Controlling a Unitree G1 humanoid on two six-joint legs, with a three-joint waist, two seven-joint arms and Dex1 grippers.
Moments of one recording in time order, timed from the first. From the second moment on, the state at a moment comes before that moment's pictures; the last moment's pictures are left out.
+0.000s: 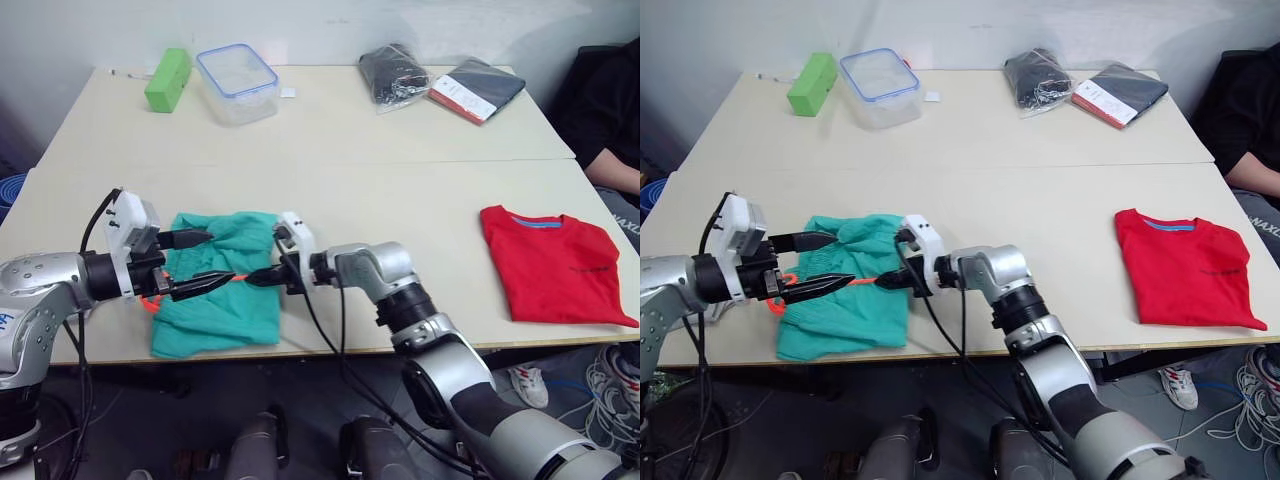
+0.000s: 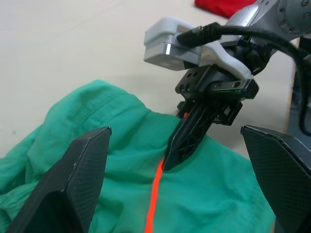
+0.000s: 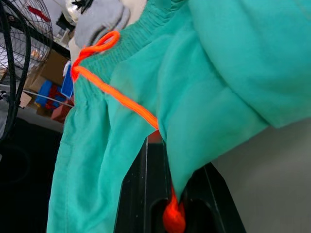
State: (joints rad) left arm -0.31 0.88 0.27 -0.27 -0.66 0.73 -0.97; right arm -0.91 -0.01 0.14 0.42 0.33 1.05 0.82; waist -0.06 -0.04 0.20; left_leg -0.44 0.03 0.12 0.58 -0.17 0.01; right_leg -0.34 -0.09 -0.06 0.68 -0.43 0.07
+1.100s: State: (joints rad) left arm -0.51 0.74 0.03 -0.25 -0.66 0.68 -1.04; right arm -0.64 -1.32 0.02 0.69 0.14 0.49 1.10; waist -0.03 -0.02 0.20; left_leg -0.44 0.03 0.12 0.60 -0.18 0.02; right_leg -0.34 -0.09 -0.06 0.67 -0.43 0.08
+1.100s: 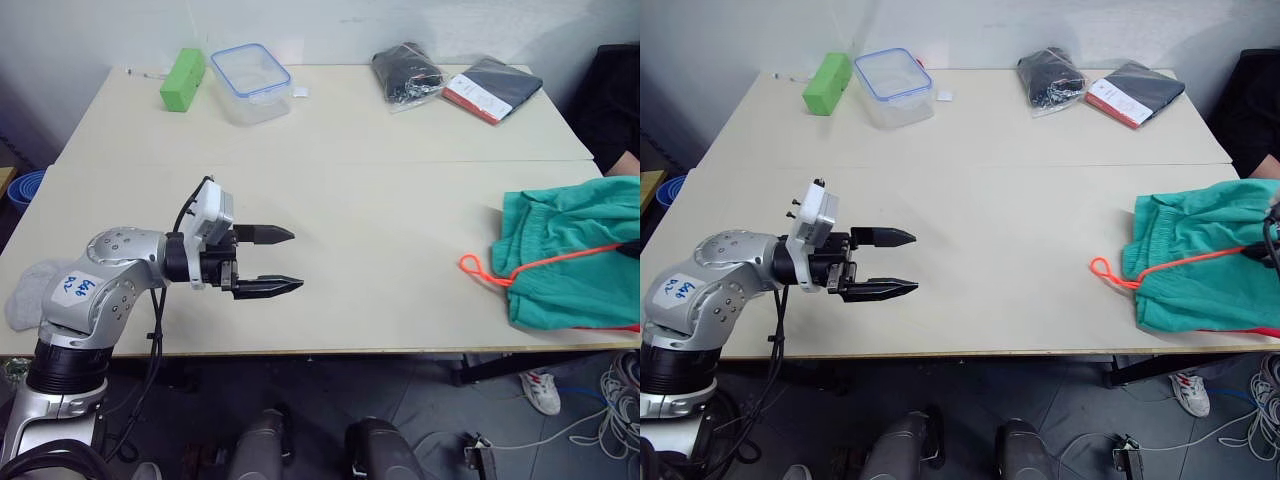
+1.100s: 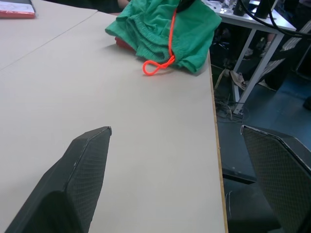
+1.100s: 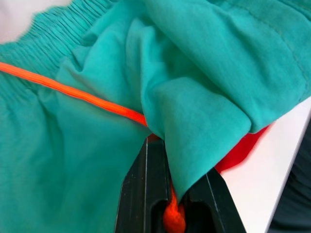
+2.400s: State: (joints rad) left arm 0.00 0.90 0.44 -0.21 -0.28 0.60 -0.66; right arm -0.53 -0.77 -0.13 -0.50 1.02 0.91 0.77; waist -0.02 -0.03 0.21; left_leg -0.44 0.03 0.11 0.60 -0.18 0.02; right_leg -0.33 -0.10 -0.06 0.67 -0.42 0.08
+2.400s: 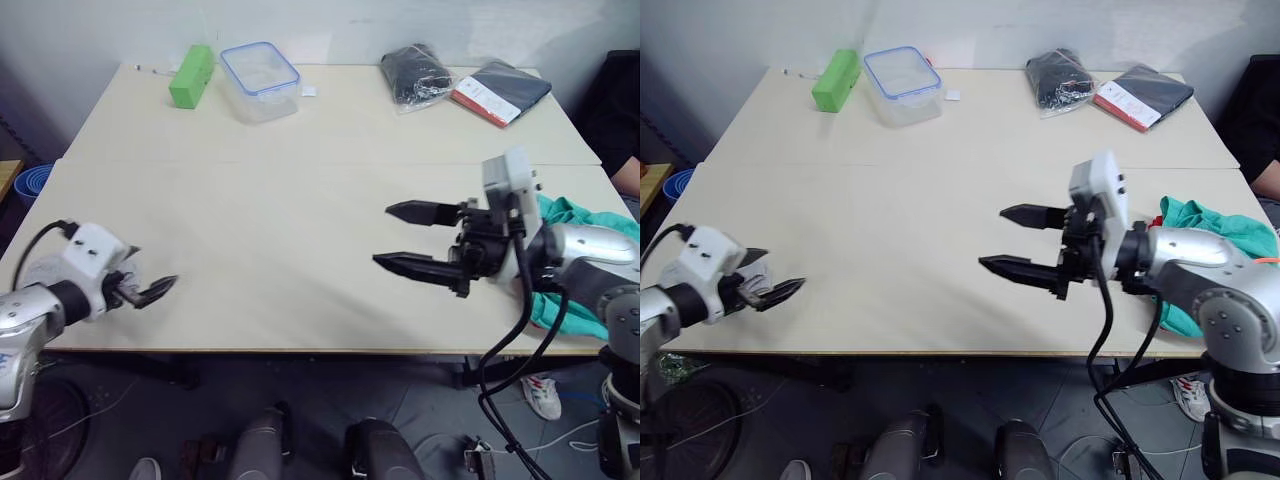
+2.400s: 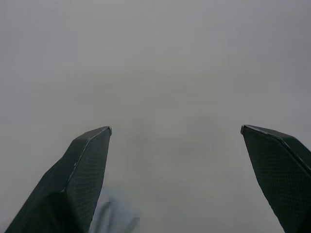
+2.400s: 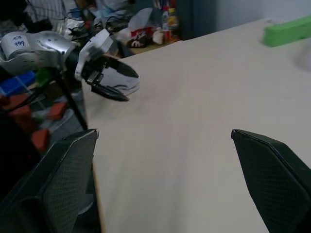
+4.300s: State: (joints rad) left arm -0.79 0.23 -0.19 -0.07 -0.28 1.26 -0.37; right arm -0.36 -0.78 -0.03 -0.59 0.70 0.80 0.75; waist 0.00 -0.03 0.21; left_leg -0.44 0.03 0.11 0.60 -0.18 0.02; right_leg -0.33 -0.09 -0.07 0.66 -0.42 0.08
